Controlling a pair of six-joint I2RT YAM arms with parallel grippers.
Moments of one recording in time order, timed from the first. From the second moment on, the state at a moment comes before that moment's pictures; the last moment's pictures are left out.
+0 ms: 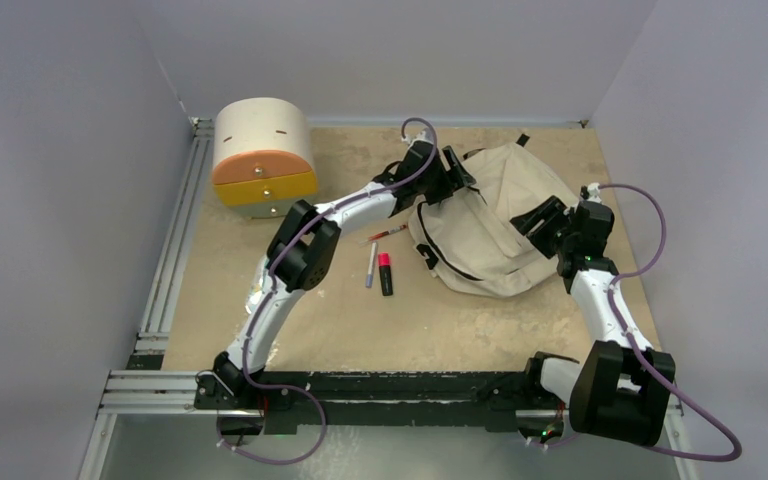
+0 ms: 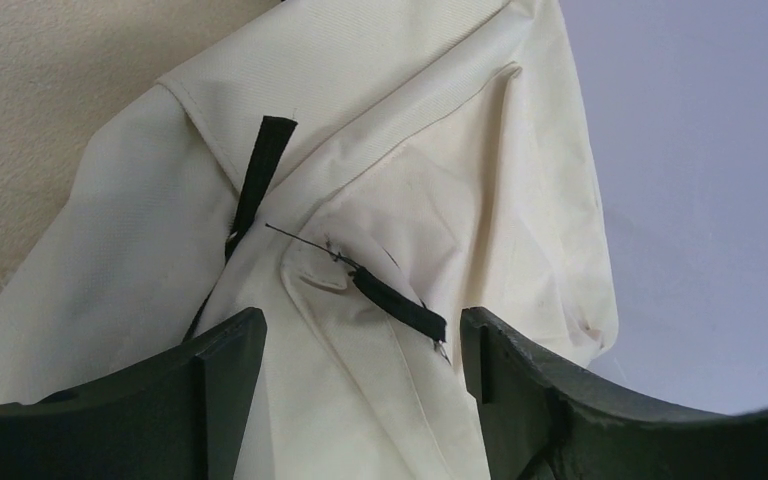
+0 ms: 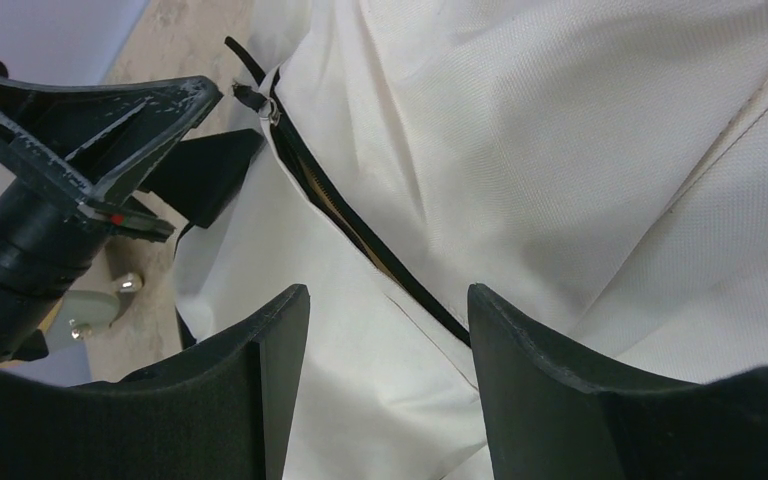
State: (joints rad) left arm -0.71 2.44 1.99 -0.01 0.10 -1.04; right arm -0.21 1.13 0.63 -0.09 -0.33 0.65
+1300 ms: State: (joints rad) left arm -0.71 2.49 2.02 0.07 0.16 -1.13; right arm -0.21 1.13 0.63 -0.08 -0.34 0.64
